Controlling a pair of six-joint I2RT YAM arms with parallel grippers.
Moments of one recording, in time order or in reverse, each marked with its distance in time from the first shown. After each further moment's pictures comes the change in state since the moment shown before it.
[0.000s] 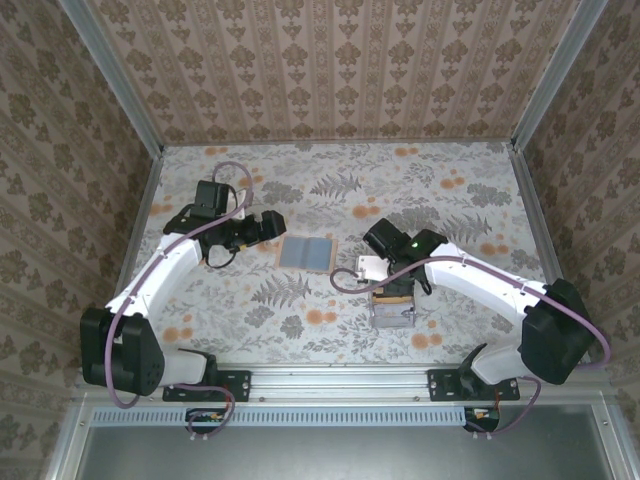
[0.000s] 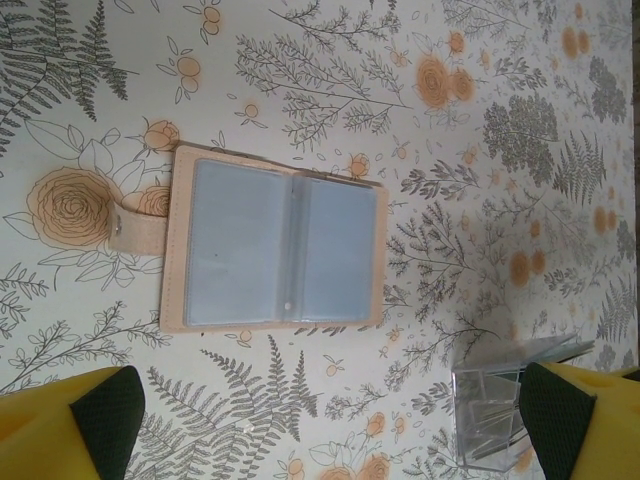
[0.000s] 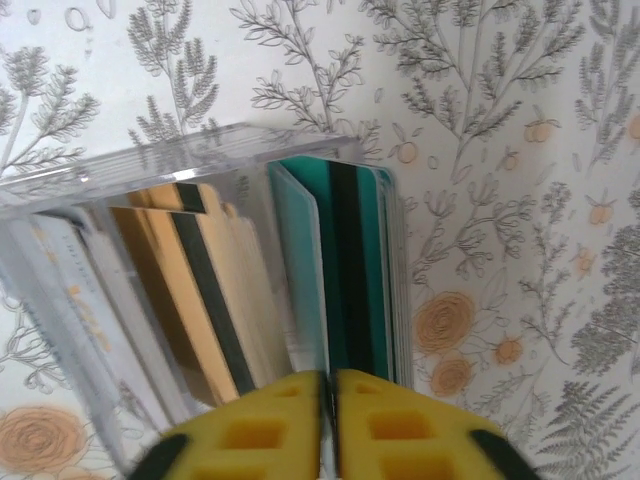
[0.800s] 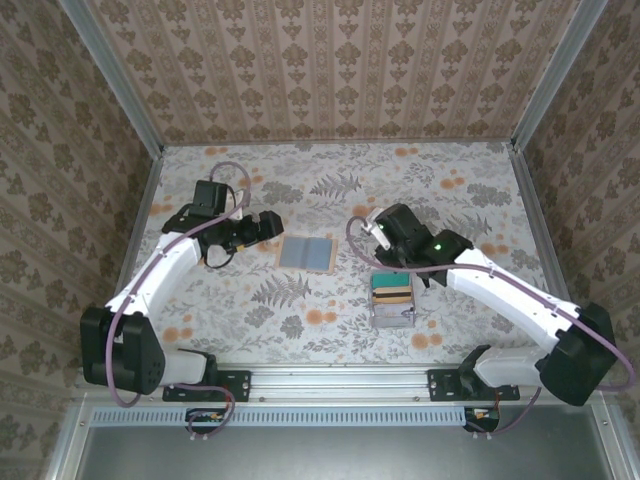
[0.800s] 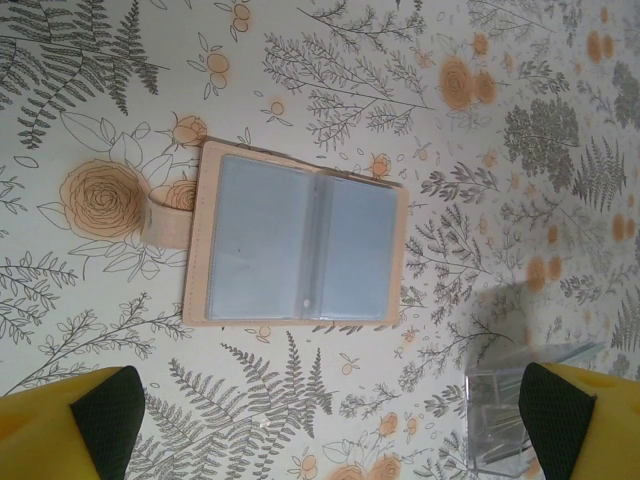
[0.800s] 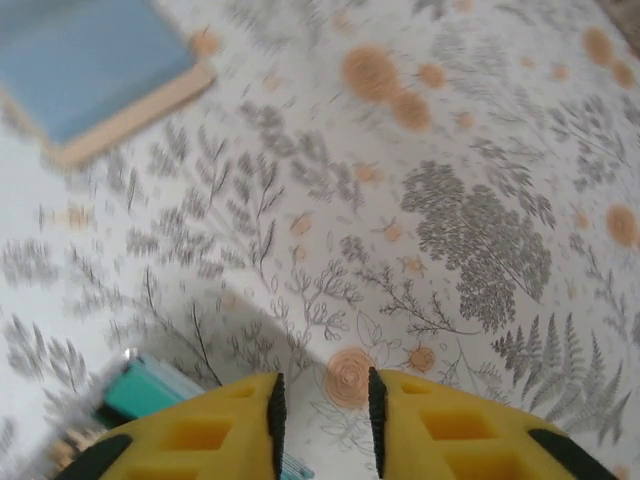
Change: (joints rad) left arm 0.014 0.012 0.011 -0.028 -0.025 0.004; right arm -0.033 -0.155 0.015 0.236 0.127 0.555
